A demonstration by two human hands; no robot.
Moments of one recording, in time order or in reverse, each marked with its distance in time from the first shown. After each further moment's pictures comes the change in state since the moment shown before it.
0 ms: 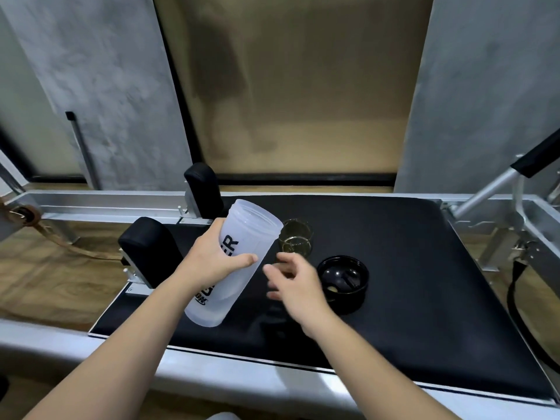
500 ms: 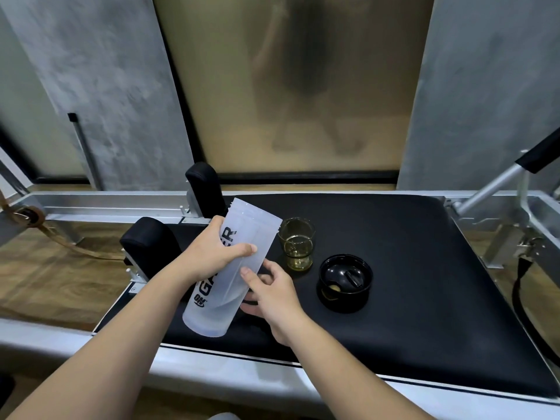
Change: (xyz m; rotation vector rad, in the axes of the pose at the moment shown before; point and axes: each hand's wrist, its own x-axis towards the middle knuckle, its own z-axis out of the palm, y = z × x) left_hand 0.010 0.007 -0.008 -0.010 -0.074 -0.081; right_hand -0.008 0.004 0.038 0.271 -0.158 0.184
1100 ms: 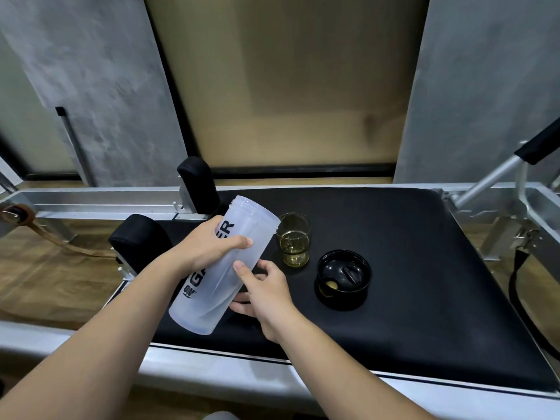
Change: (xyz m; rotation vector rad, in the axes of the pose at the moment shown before) left_hand 0.016 0.000 -0.003 -0.002 -0.100 -0.058; right_hand 0.007 0.000 0.008 0.057 0.064 0.055
